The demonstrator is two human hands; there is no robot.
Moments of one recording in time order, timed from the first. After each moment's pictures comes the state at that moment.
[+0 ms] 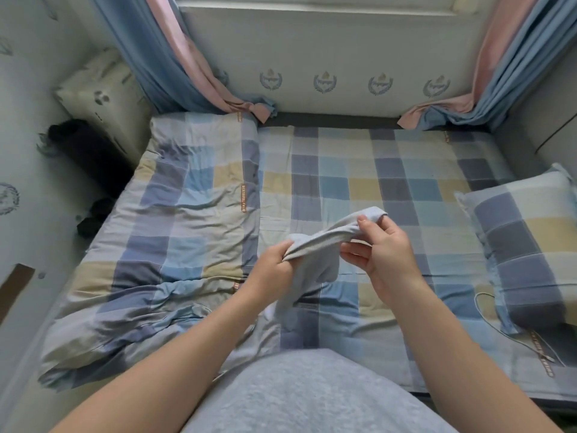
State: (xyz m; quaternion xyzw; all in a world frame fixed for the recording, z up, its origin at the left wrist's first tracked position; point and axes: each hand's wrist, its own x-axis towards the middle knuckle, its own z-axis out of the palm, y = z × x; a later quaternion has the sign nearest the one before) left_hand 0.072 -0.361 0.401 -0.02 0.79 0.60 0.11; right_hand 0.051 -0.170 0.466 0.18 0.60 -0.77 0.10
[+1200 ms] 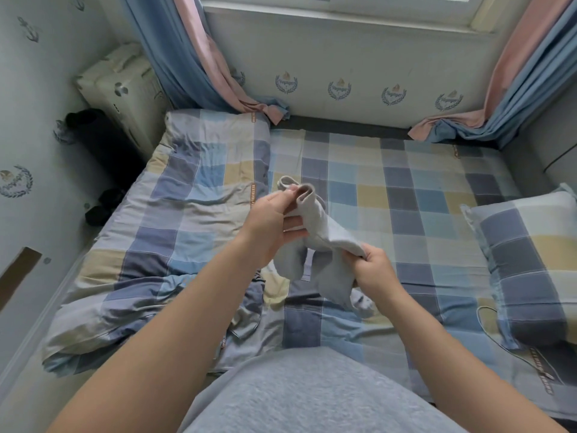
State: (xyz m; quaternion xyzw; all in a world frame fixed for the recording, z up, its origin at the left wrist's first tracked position) left_hand 0.038 -0.395 0.483 -0.17 0.56 0.81 0.11; right_hand 0.055 -0.191 0.411 0.06 0.79 -0.59 0.15
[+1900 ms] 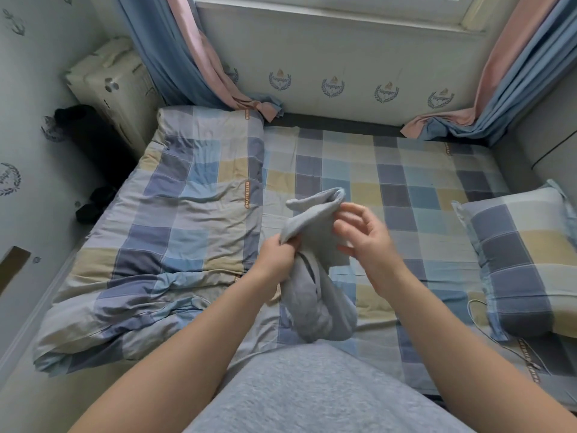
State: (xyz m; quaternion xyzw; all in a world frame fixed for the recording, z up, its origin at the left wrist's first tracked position) left_hand 0.063 -0.373 0.398 -0.21 0.68 0.69 0.12; right_hand 0.055 -0.202 0.468 0.03 0.71 -0.69 0.14
